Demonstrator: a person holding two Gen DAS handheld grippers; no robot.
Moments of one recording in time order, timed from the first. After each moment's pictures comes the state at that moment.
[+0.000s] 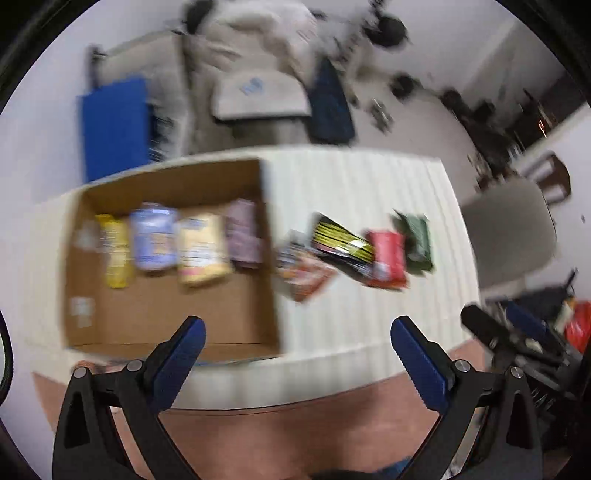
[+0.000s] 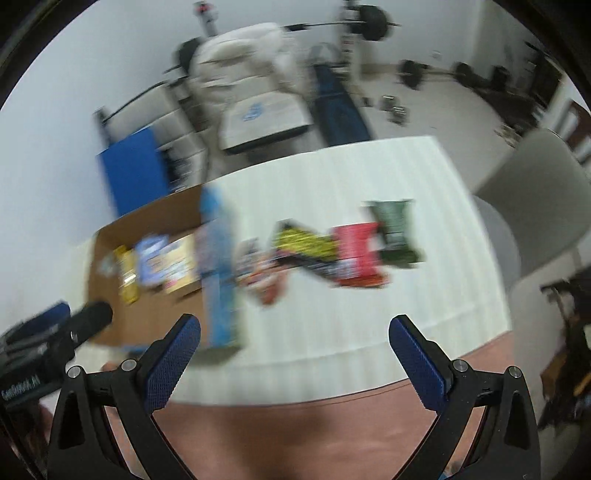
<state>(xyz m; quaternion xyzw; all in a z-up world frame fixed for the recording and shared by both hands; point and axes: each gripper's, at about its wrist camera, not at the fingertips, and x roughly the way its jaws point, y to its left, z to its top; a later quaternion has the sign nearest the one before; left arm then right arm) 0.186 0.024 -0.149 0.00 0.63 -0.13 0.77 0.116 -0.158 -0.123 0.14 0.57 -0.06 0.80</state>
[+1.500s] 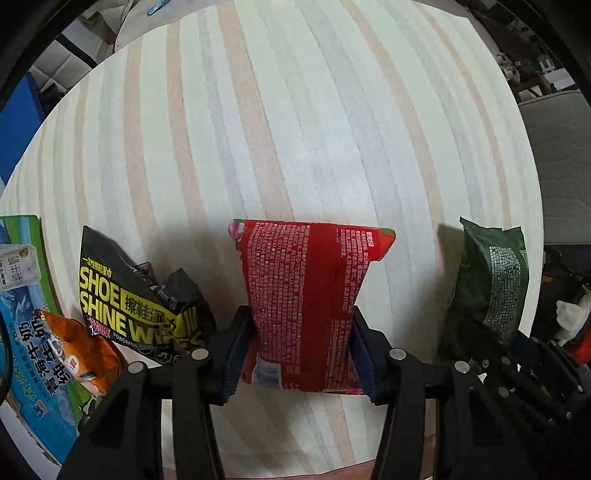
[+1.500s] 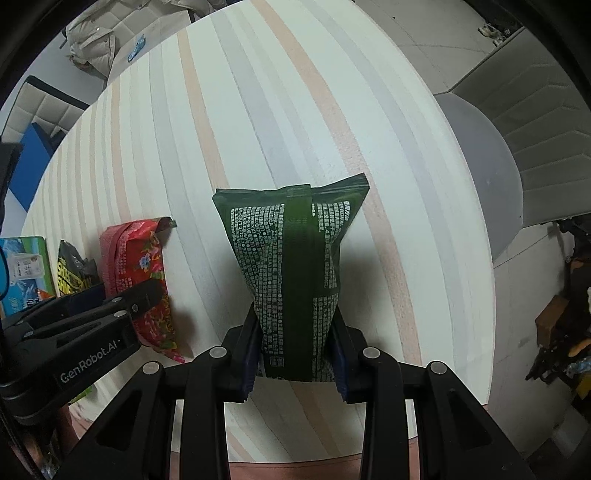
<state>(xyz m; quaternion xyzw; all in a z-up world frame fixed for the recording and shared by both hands) 0.275 -0.226 -0.375 0.09 0.76 -0.11 0.64 0.208 -0.394 -0.371 0.19 0.72 -0.09 0.66</state>
